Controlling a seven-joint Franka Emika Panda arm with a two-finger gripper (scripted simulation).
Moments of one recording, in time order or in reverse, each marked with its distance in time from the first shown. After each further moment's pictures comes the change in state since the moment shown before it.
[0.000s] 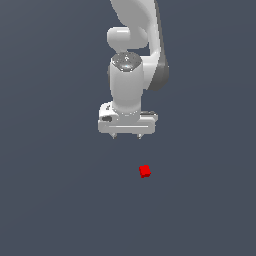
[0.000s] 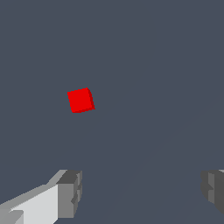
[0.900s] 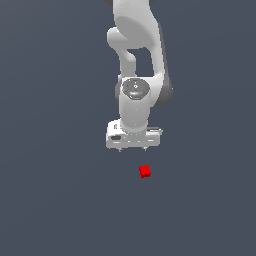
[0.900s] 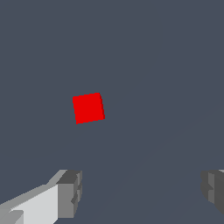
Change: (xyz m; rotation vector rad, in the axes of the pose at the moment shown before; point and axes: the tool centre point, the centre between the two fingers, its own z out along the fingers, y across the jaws) arm 0.024 -0.023 0.053 0.005 -0.015 -0.074
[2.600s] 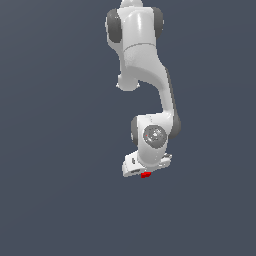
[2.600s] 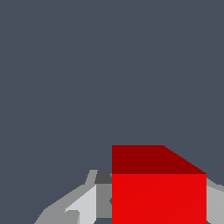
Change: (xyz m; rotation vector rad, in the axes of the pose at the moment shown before) arm 0.051 -0.055 0.116 0.007 -0.037 -0.167
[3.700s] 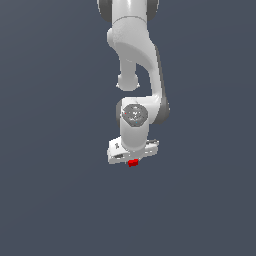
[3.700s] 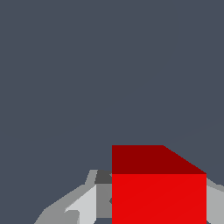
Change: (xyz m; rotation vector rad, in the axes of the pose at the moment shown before) arm -0.043 0.049 -0.054 0.000 -0.001 -0.001
